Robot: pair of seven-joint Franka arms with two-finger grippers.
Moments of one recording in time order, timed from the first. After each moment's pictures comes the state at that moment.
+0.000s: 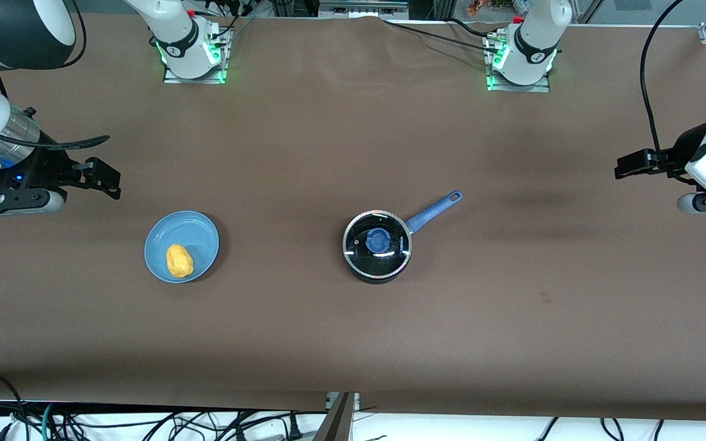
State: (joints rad) left arm 0.02 0.21 -0.03 -1.39 0.00 1.40 -0.07; right arm 0.02 0.17 0.12 -1.50 -0.04 1.73 0.06
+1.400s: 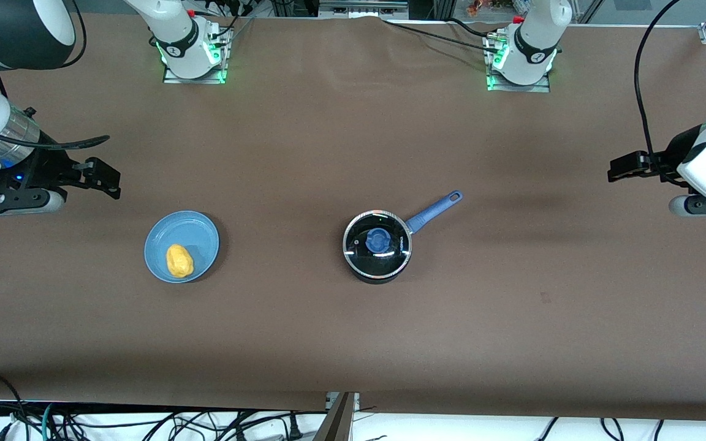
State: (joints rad) left arm 0.00 0.23 -0.04 -1.36 -0.02 1.40 -0.08; right arm 0.02 0.17 0.12 -1.50 -0.04 1.72 0.06
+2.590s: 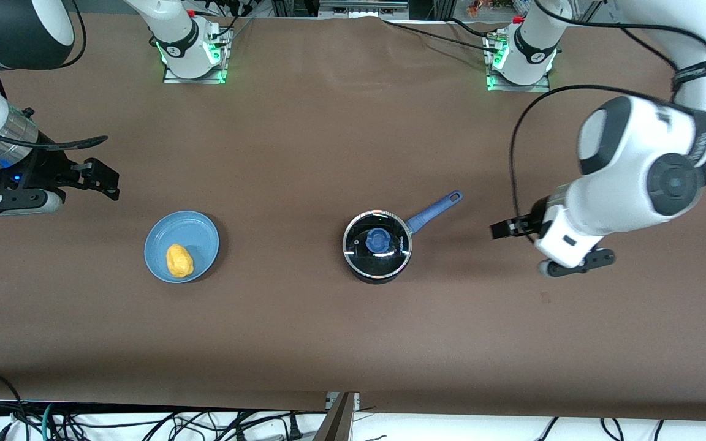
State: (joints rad) left arm -0.23 0.48 -0.05 -1.35 -0.16 1.76 -0.52; right arm 0.02 0.17 0.12 -1.50 -0.04 1.73 0.06
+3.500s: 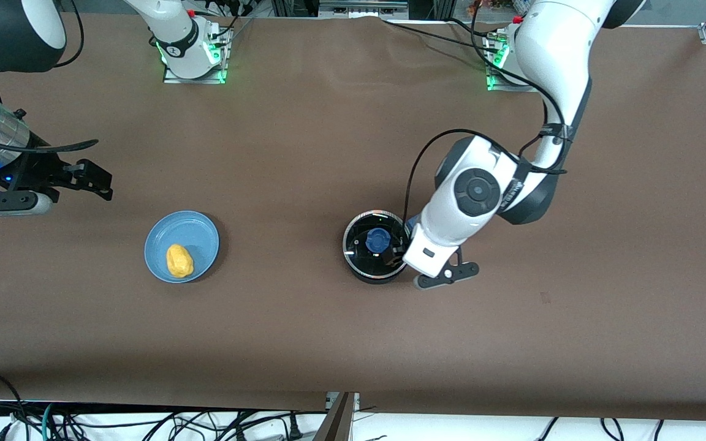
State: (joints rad) left arm -0.42 0.75 -0.13 -1.23 -0.02 2.10 -0.76; right arm 0.02 0.17 0.09 -1.50 -0.04 1.72 0.06
